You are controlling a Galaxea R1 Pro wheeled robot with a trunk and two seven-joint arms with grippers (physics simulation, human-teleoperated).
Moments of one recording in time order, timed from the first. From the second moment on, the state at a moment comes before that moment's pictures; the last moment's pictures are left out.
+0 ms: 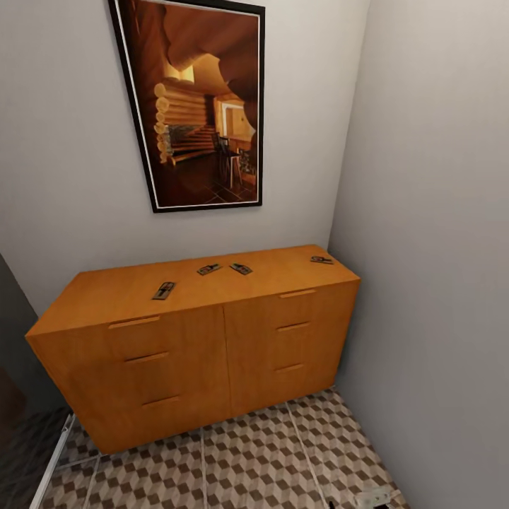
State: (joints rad) left arm 0.02 0.03 0.00 -0.59 0.00 0.02 0.01; right arm -0.04 -0.04 0.06 -0.76 0.13 -0.16 0.01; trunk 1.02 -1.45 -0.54
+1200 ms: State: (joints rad) left arm -0.65 -0.14 -0.25 -1.46 0.03 0.94 0.00; right arm -0.51 -0.04 0.05 -1.47 0.13 0.57 0.01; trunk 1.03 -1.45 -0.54
